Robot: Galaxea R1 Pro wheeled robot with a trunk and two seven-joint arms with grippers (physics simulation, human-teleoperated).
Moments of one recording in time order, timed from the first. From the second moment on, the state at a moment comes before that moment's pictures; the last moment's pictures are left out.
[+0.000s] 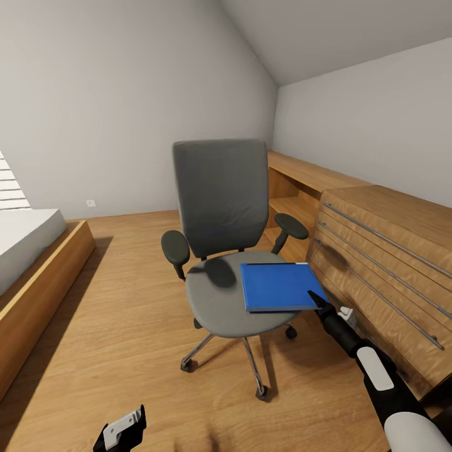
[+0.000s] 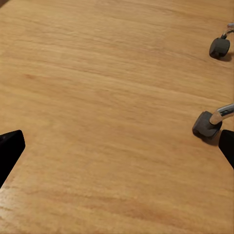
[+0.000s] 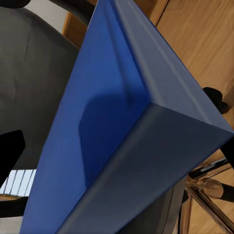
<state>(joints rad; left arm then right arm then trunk) -0.38 0.01 -0.47 -0.10 0.84 -0.81 0.09 -0.55 -0.13 -0.28 -0.77 -0.91 0.35 0.51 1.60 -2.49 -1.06</state>
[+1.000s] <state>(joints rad) -0.38 0.00 -0.47 -0.10 0.84 -0.81 0.09 -0.55 -0.14 -0.28 -0.77 -0.91 0.35 0.51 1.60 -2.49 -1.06</state>
